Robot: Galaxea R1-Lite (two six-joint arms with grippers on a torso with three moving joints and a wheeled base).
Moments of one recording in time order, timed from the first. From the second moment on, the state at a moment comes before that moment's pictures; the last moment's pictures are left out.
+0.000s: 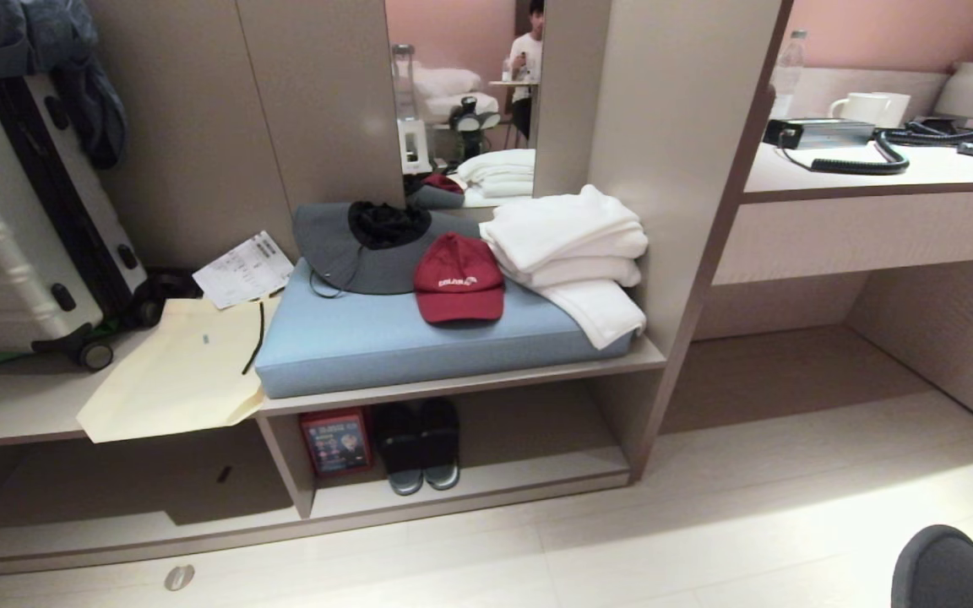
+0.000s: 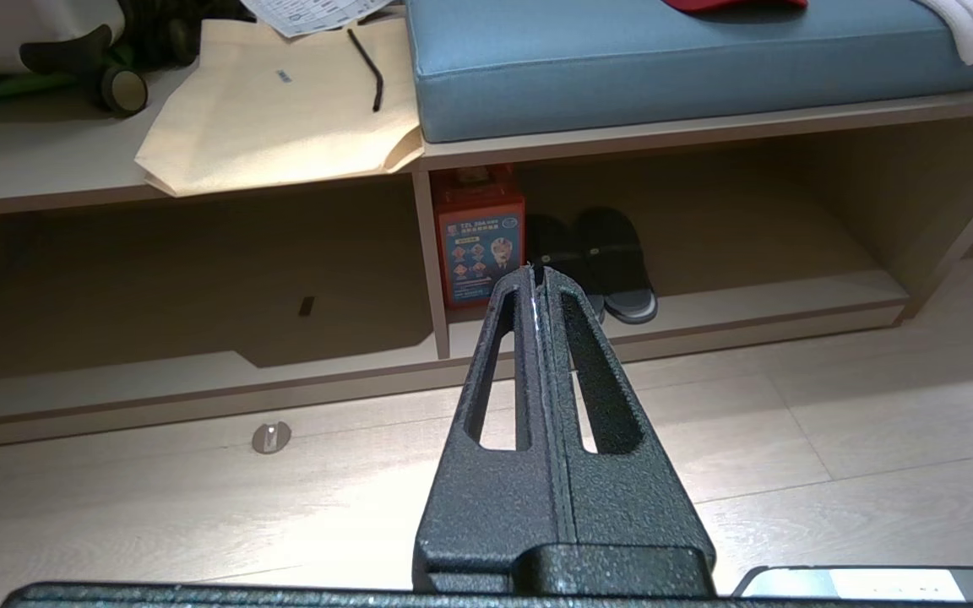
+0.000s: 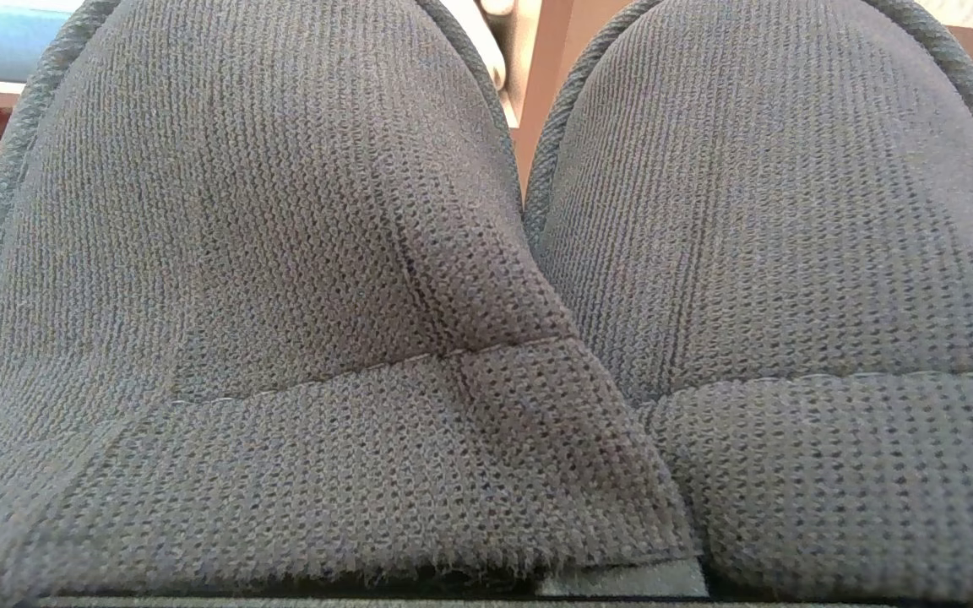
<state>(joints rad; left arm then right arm) 0.00 0.00 0.00 0.00 0.00 -0.01 0.00 0.00 0.00 0.00 0.02 -0.10</state>
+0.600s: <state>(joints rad) -0.01 0.00 0.00 0.00 0.00 0.00 0.00 0.00 0.00 0.00 0.02 -0.11</state>
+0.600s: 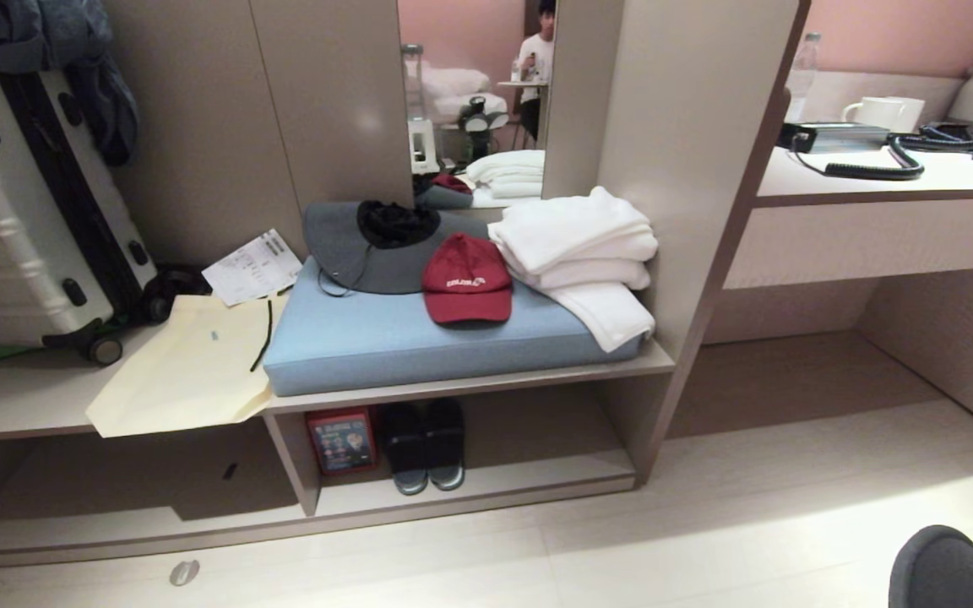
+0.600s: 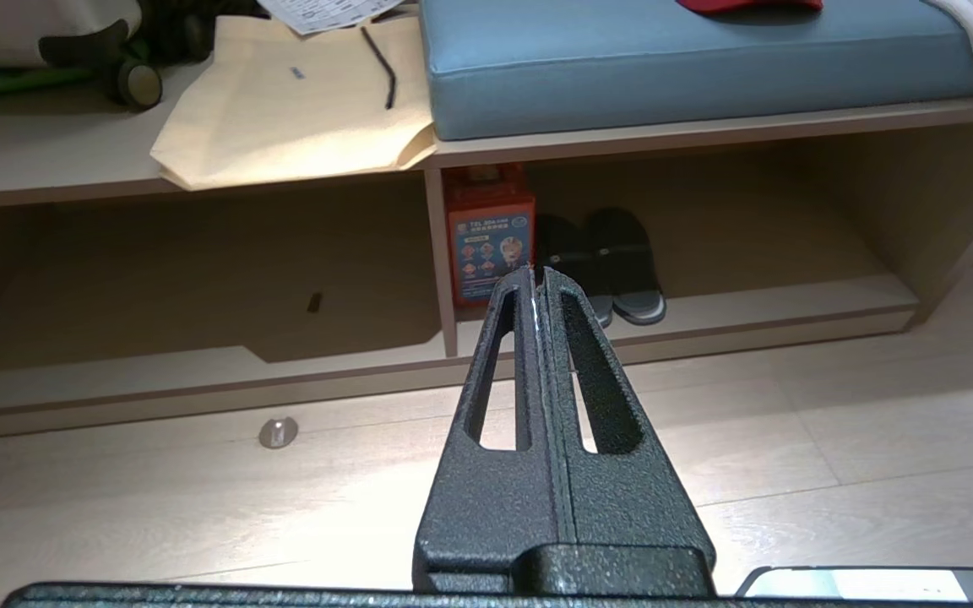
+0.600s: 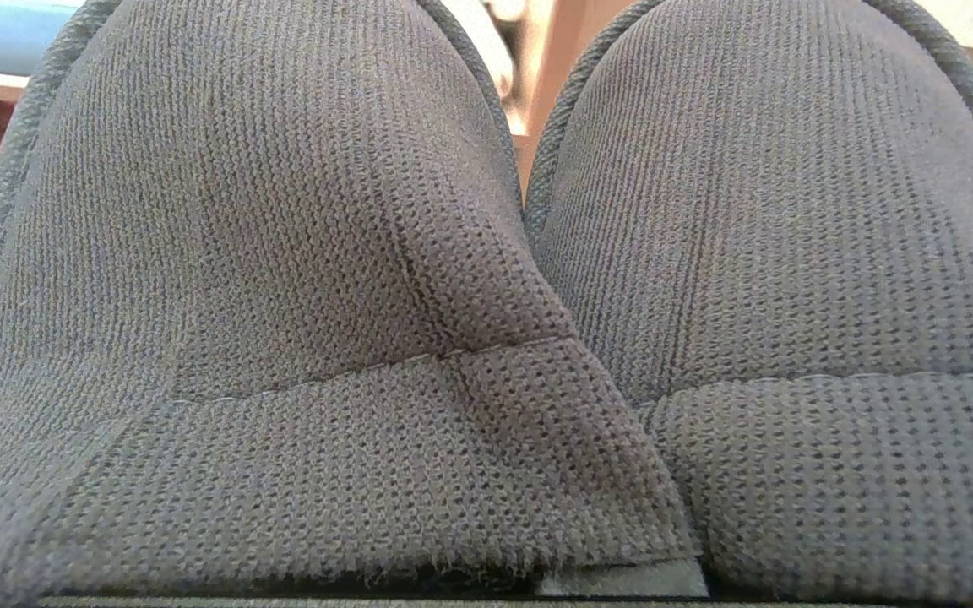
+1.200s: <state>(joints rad) 0.00 0.00 0.00 0.00 0.00 0.00 0.00 0.00 0.00 0.00 0.02 -0.11</state>
